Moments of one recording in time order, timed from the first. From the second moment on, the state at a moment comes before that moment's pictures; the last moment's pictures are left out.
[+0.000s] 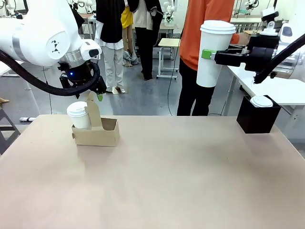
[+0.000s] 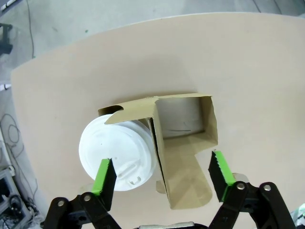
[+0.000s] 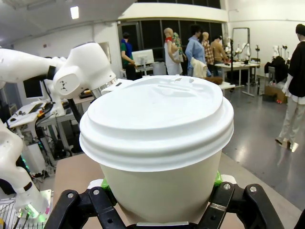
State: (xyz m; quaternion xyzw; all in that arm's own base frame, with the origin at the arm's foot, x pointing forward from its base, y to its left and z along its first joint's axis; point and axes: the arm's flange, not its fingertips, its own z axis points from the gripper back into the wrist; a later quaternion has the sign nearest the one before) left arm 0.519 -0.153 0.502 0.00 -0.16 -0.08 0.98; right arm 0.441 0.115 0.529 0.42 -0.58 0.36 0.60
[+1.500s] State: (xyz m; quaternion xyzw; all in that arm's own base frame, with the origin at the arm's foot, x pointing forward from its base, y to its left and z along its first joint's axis) left arm 0.520 -0.155 0.502 0.00 -0.15 -0.07 0.99; right arm 0.441 0.115 0.529 0.42 -0.58 0.36 0.60
